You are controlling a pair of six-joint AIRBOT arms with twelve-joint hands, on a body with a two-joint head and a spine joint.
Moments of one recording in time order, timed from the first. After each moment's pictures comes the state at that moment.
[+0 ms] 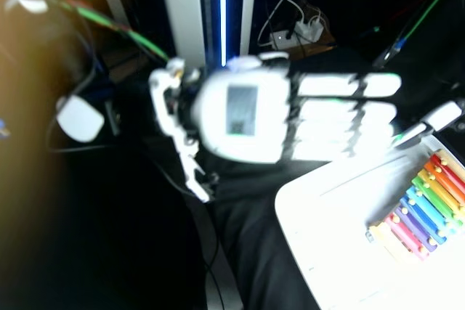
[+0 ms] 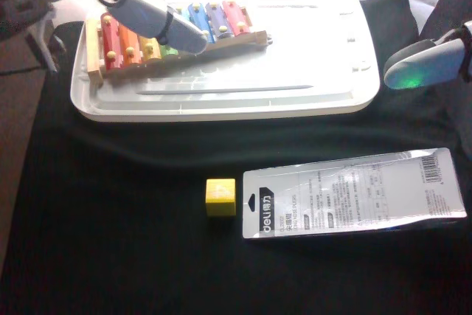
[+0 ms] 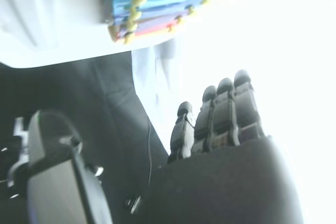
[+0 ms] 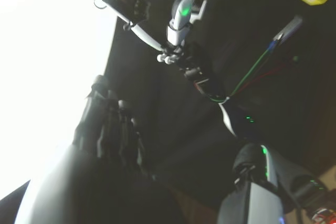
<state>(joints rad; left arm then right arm) 0.40 -1.25 1.66 0.84 -0.38 0.12 -0.64 -1.03 1.44 -0.58 1.08 0.11</state>
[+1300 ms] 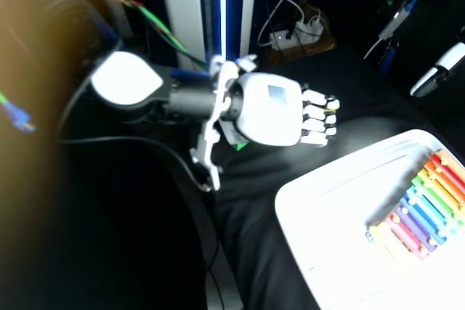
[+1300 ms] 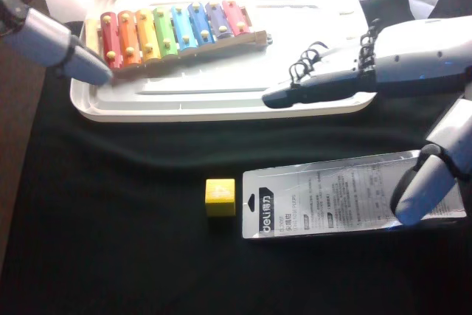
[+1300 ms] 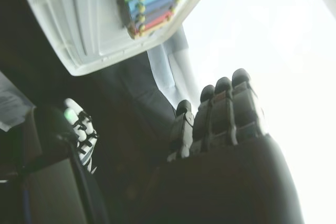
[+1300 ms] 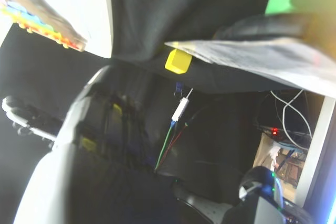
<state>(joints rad) 0.40 -0.89 1.31 0.81 -0.33 0.38 -0.49 -1.07 1.41 -1.37 0.86 0.52</state>
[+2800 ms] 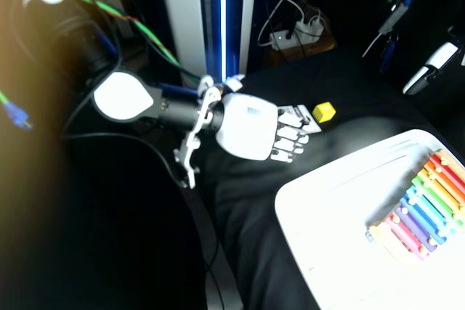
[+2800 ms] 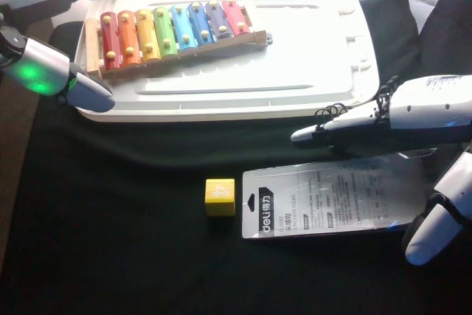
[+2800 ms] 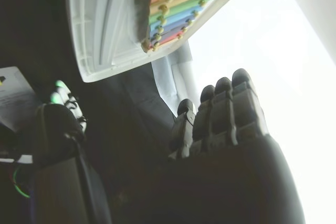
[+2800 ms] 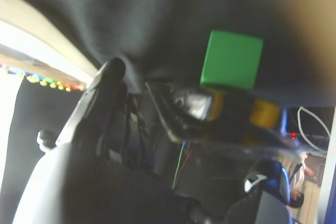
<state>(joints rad) 0.50 -0.88 1.27 0.62 -0.36 0.50 -0.69 -1.05 1.37 -1.17 0.76 0.40</state>
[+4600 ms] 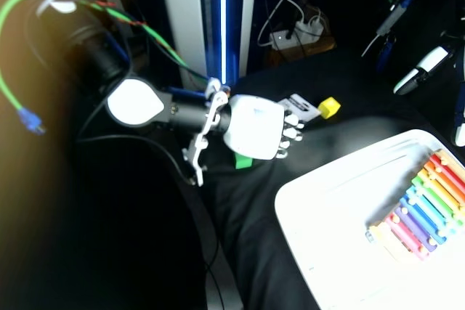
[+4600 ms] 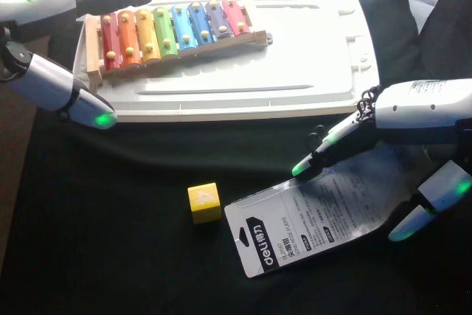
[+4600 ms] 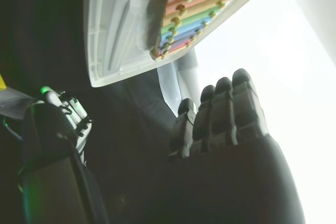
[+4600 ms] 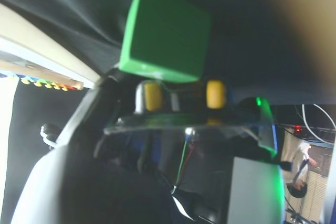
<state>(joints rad) 0.54 -0.89 1.27 0.57 -0.37 0.54 -0.70 -1.09 1.39 -1.13 0.77 0.41</state>
